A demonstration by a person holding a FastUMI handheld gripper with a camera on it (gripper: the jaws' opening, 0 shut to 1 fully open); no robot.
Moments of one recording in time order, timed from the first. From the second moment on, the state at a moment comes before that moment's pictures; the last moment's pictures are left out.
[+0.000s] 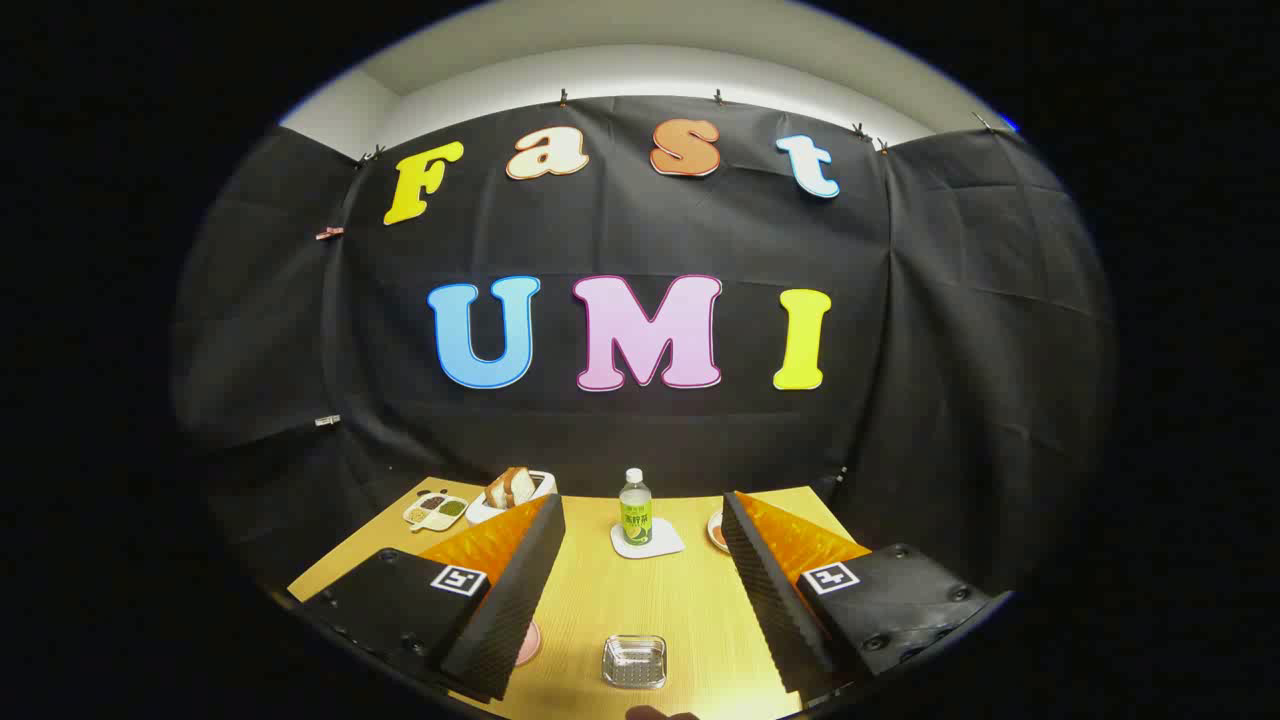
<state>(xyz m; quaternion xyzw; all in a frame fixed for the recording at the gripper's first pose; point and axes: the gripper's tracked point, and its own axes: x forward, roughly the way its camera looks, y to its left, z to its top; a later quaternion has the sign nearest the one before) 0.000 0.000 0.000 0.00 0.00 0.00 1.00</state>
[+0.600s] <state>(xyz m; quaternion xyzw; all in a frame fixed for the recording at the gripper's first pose) -0.004 0.012 -0.001 0.00 0.00 -0.01 1.00</state>
